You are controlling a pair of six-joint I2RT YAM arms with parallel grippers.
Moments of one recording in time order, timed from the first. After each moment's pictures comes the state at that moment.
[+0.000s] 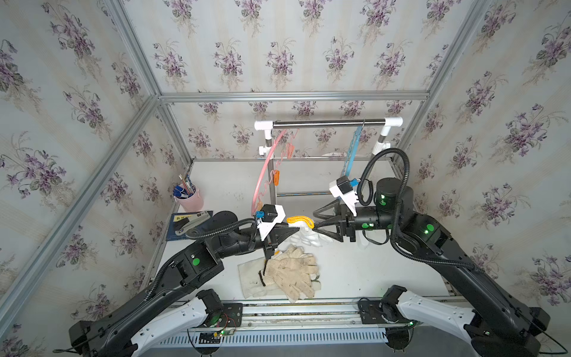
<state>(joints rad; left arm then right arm) -0.82 0.80 0.90 -0.19 0.41 0.01 0.71 0.99 1.22 -0.53 -0.74 0.18</state>
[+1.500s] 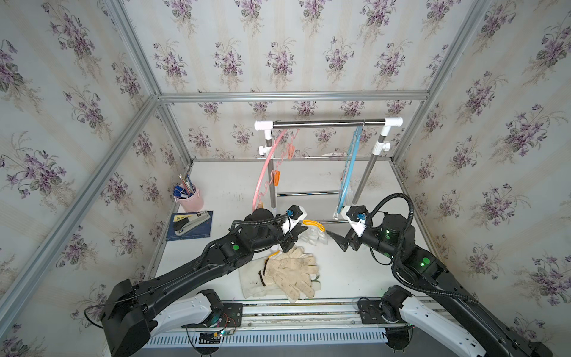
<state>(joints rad) -0.82 1.10 0.76 0.00 0.26 0.08 0.62 0.68 0.69 -0.30 -0.22 -0.29</state>
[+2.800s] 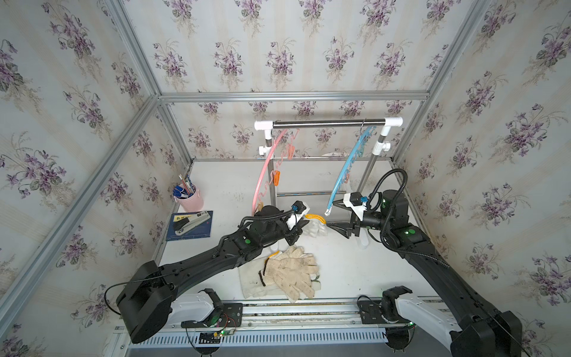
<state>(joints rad) -0.79 1.26 0.75 0.16 0.20 0.08 0.27 1.00 0.73 -0.14 -0.95 -0.37</state>
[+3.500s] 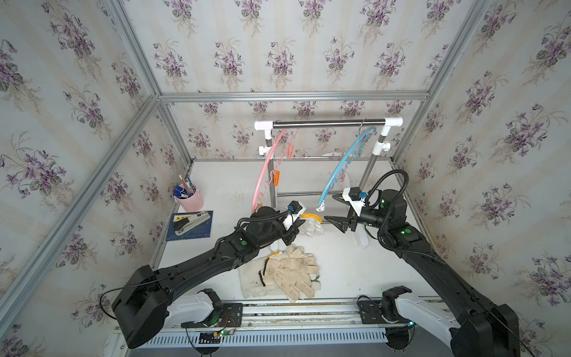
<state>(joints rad) -0.77 1.21 0.72 0.14 0.18 0.08 0.31 1.01 0.70 0.02 -0.82 -0.27</state>
